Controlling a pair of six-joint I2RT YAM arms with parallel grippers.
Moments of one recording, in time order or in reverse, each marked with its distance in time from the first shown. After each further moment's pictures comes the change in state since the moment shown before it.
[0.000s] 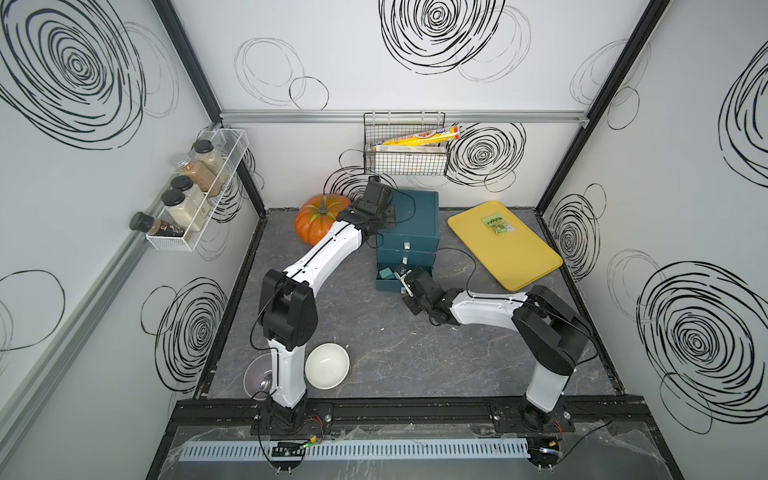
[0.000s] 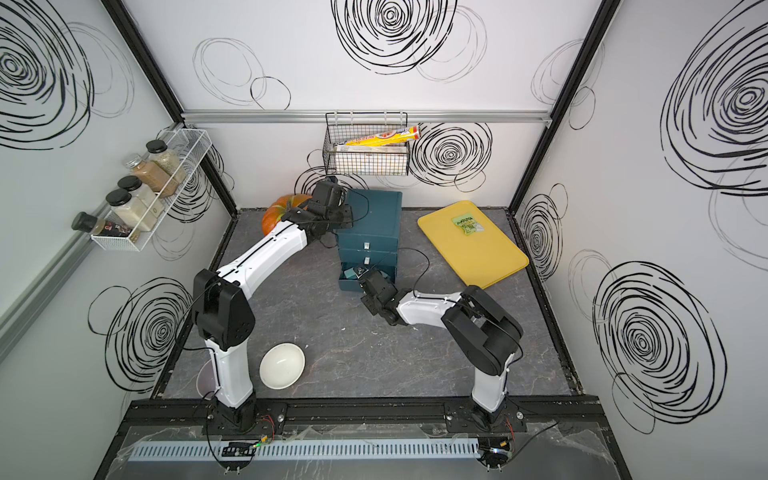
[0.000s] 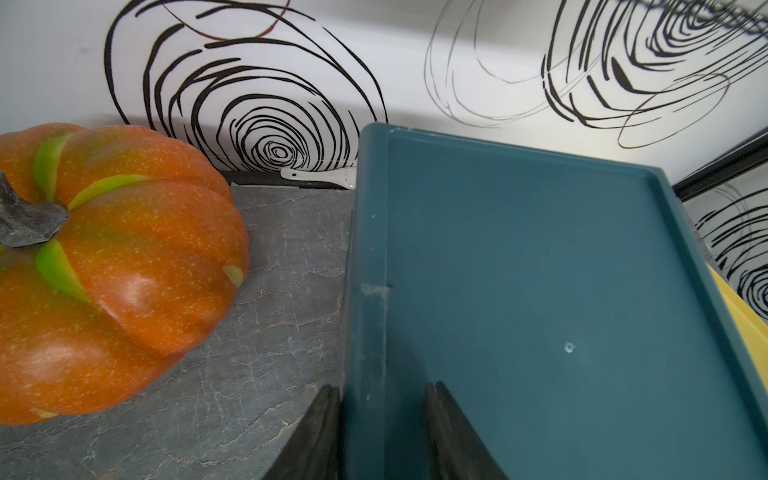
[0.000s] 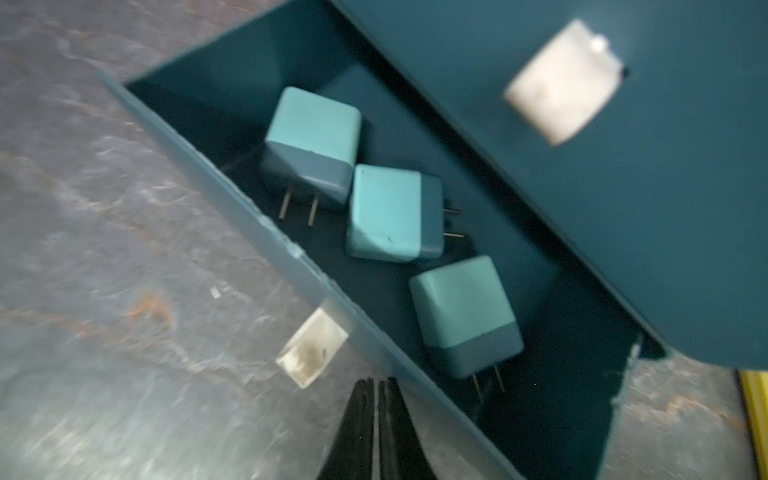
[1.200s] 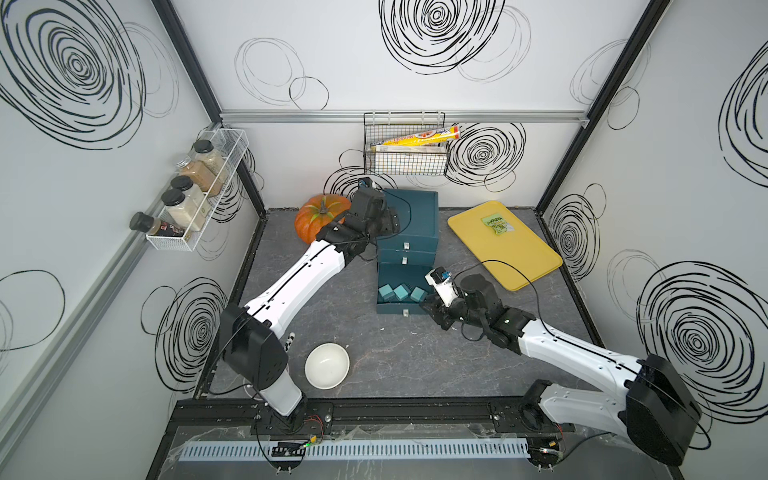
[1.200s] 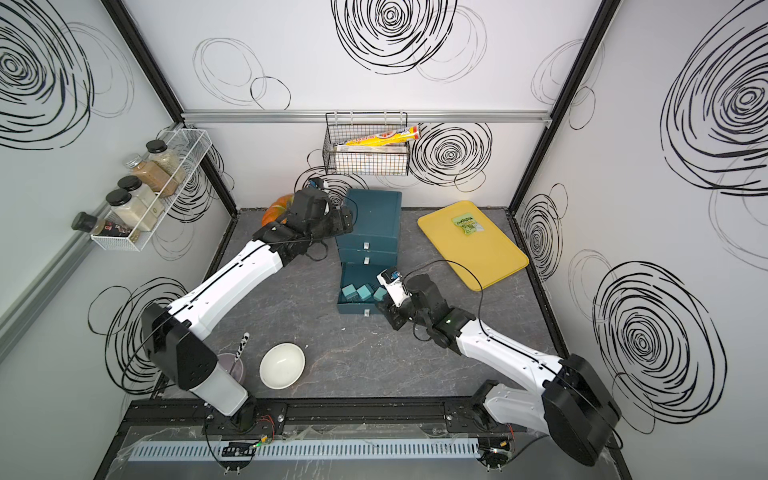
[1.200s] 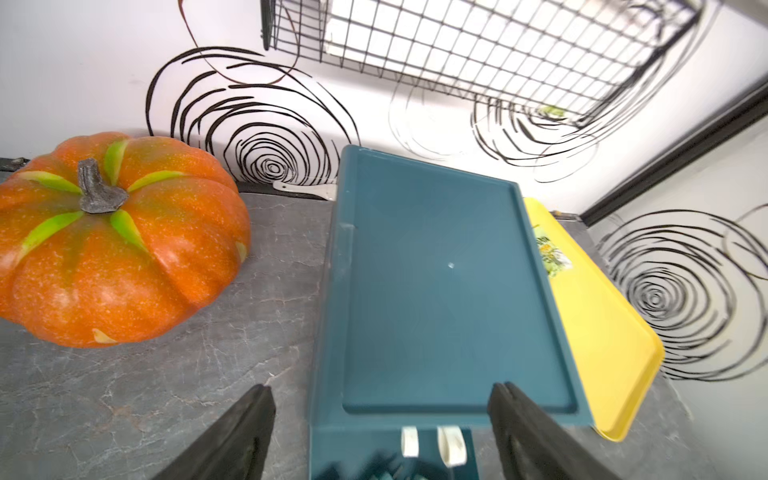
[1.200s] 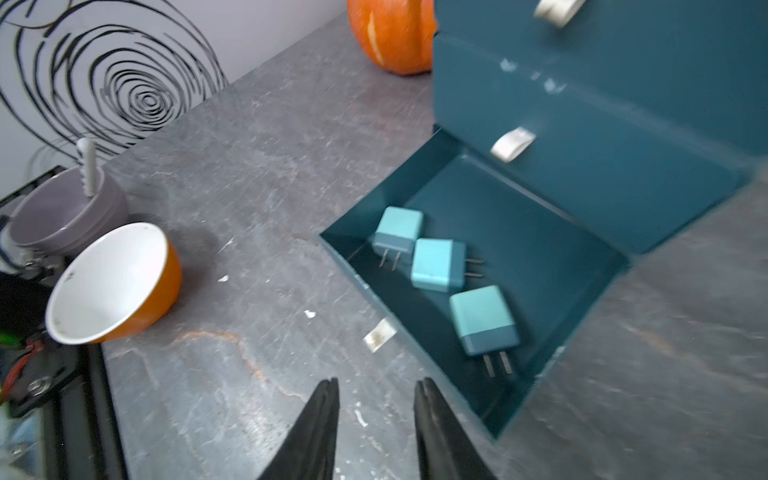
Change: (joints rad) left arm -0.052 -0.259 -0.183 0.028 -0.031 -0.067; right arm -0.087 -0.623 -0.341 -0.035 -0.645 0.113
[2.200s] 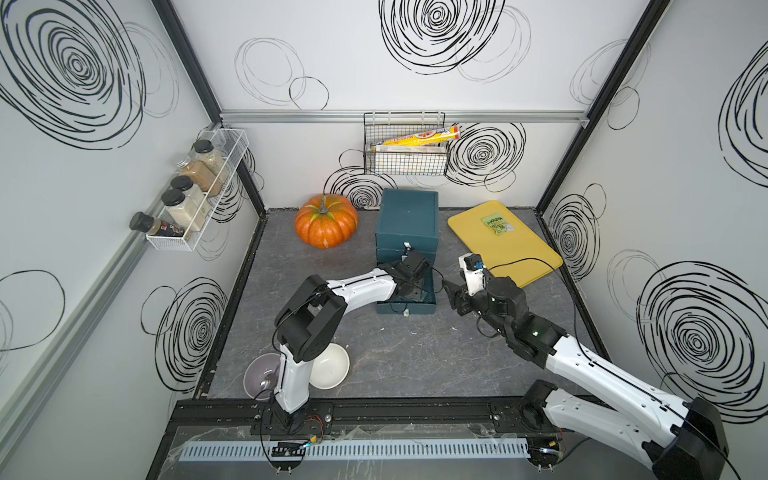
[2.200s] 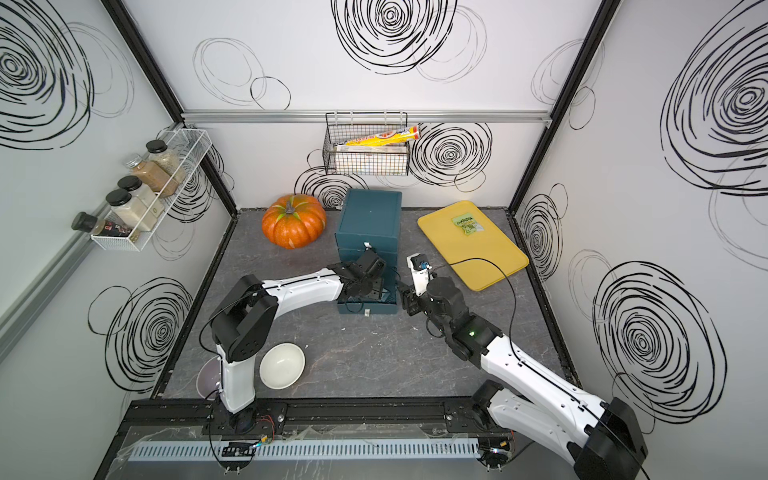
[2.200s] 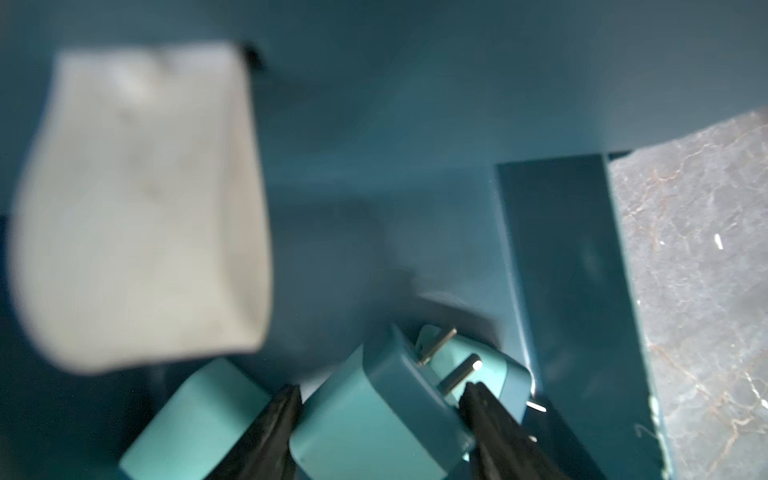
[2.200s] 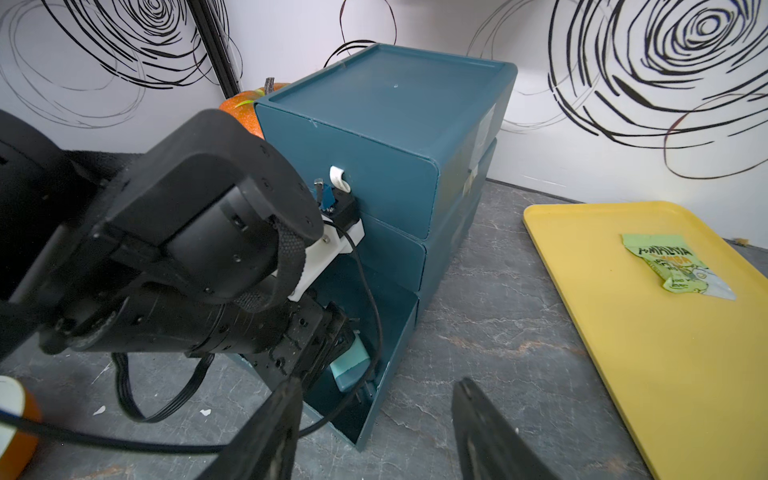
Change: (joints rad) left arm -0.240 0.261 -0.300 0.091 0.020 -0.080; right arm -0.016 -0.274 -0.004 -0.047 0.450 0.037
